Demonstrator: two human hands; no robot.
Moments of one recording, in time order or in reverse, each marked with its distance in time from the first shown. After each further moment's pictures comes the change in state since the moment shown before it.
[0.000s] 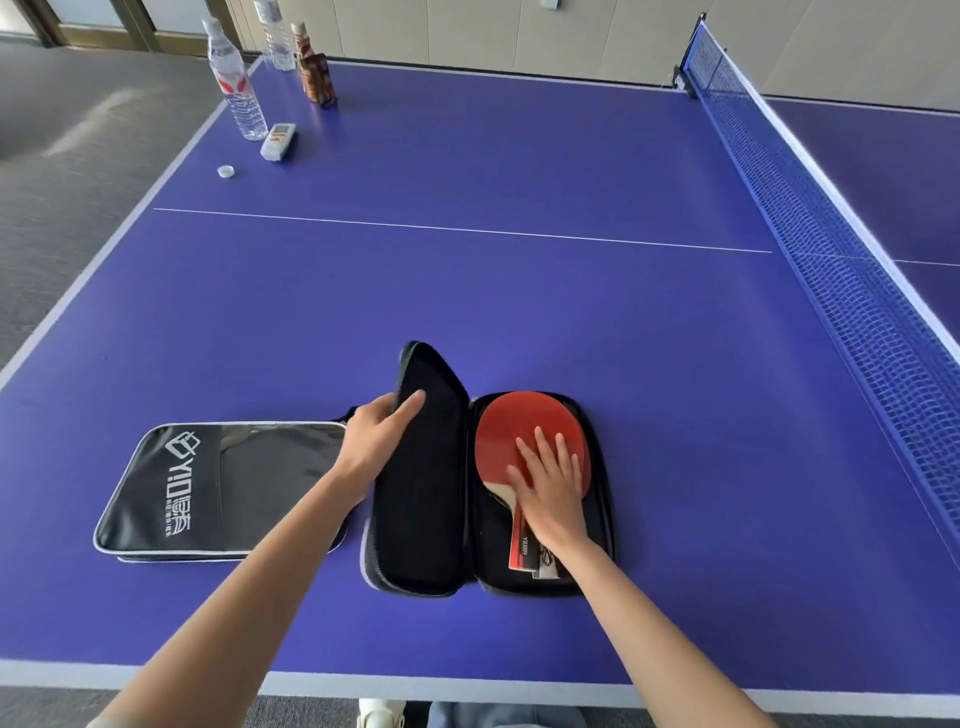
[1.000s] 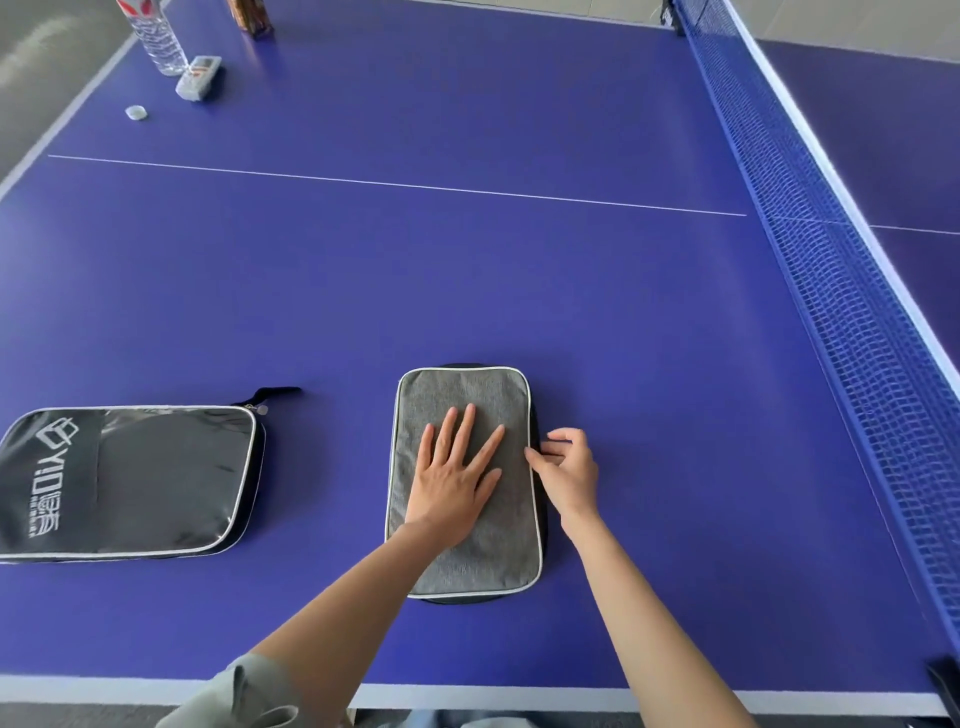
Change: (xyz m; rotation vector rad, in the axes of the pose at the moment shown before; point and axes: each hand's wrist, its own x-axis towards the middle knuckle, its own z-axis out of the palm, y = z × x) left_hand 0.001 -0.075 0.188 1.184 -0.091 0.527; right_hand 0.017 0.080 -0.060 0.716 0.188 0.463
